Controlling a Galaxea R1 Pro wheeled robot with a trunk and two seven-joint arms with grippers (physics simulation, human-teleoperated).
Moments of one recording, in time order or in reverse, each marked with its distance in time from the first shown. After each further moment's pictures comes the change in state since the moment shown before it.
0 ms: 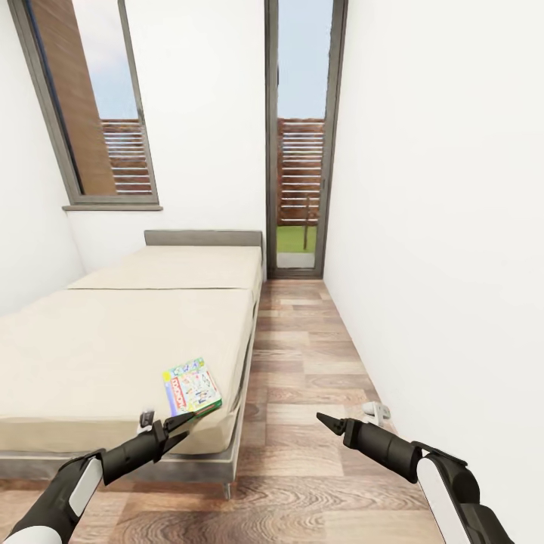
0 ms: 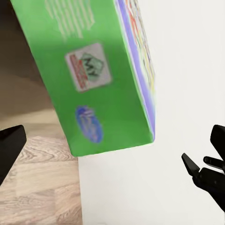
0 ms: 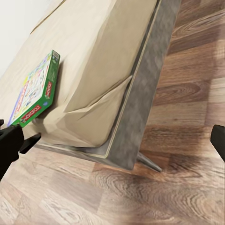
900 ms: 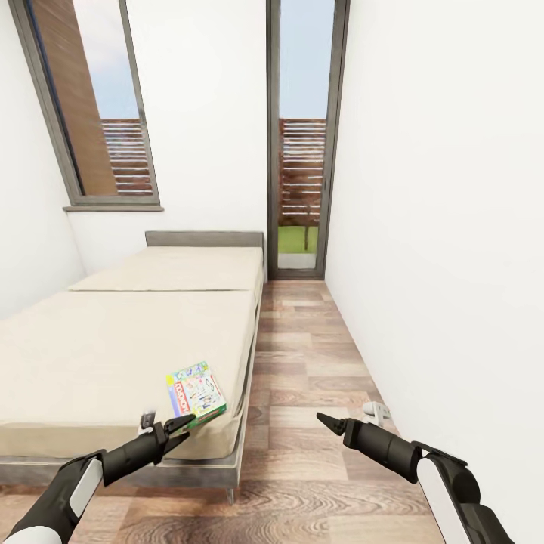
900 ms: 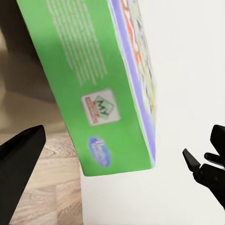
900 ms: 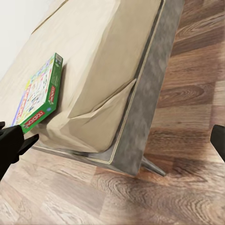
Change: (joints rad) left arm 0.001 0.001 -0.006 0.001 -0.011 0.019 -0.001; right arm 0.000 0.000 0.000 0.000 0.000 0.000 0.000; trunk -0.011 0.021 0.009
